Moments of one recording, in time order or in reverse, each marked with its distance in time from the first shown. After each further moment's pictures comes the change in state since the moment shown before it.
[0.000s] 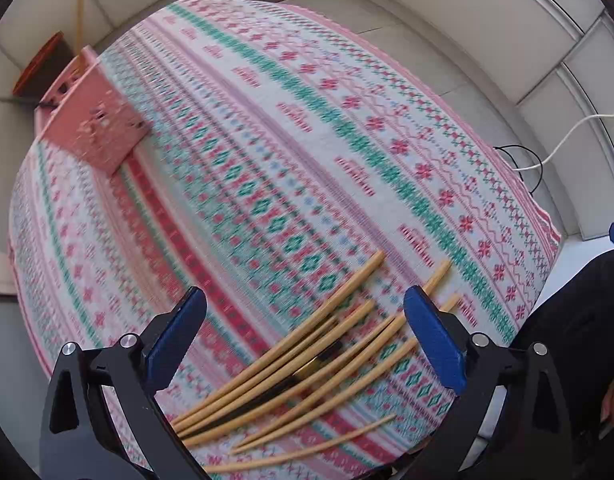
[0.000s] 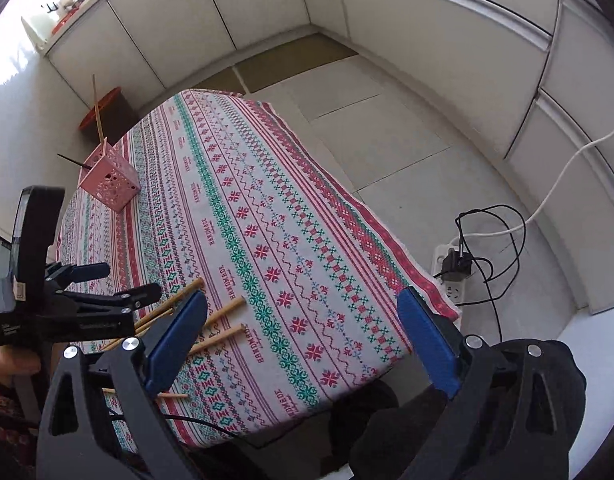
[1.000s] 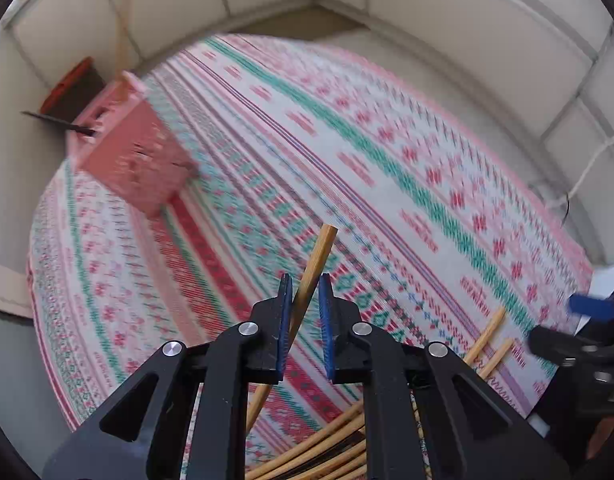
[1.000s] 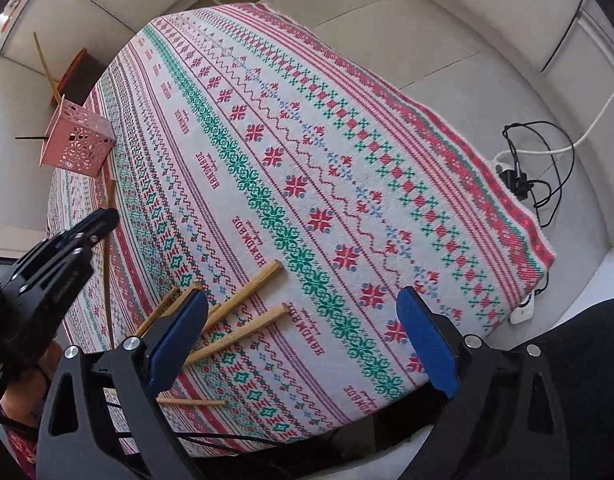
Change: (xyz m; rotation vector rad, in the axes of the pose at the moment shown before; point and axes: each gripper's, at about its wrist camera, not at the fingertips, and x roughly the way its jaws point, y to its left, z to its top) left arm -0.021 0.068 0.018 -0.053 -0.210 0.102; right arm 0.094 0.038 0.000 0.136 0.323 0.026
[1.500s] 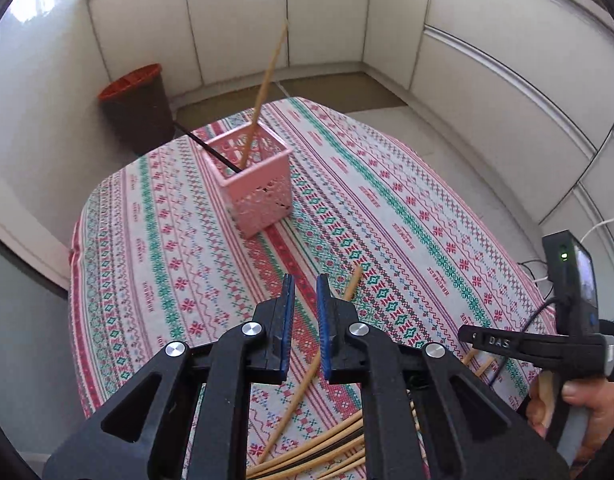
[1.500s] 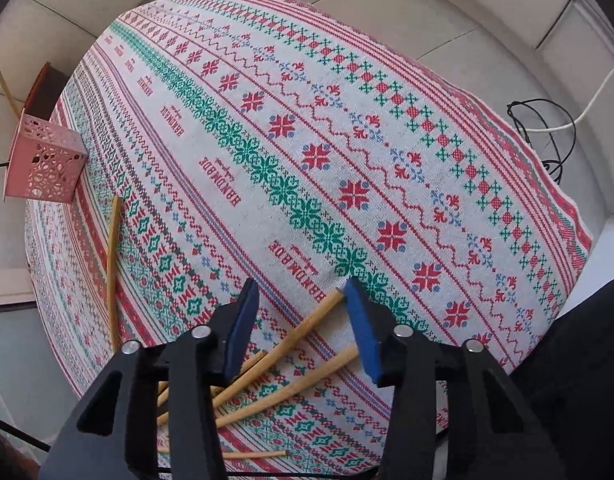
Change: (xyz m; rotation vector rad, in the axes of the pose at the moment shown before) left arm -0.076 0.044 -0.031 -0.182 -0.188 0.010; right arm 0.041 0.047 0.012 0.110 0.015 -0.097
